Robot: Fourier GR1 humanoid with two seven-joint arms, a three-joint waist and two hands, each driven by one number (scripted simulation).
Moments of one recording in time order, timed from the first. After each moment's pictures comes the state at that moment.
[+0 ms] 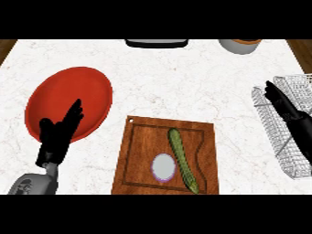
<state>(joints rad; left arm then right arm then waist) -0.10 0.24 -0.11 -1.34 0.09 0.09 0.13 -0.09 -0.57 0.18 -1.57 -0.15 0.01 -0.12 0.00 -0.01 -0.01</state>
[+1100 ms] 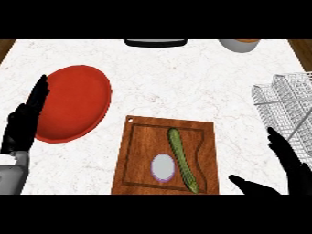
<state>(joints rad) -0.16 0.37 -0.04 -1.47 -0.05 0.17 0.09 0.26 -0.43 0.32 -1.94 0.16 -0.49 0.43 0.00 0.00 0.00</state>
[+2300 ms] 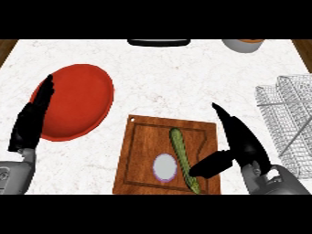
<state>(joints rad) -0.18 0.34 -0.03 -1.42 -0.09 0.16 0.06 -0.32 -0.36 0.52 -1.80 0.24 -0.08 1.18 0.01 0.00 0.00</state>
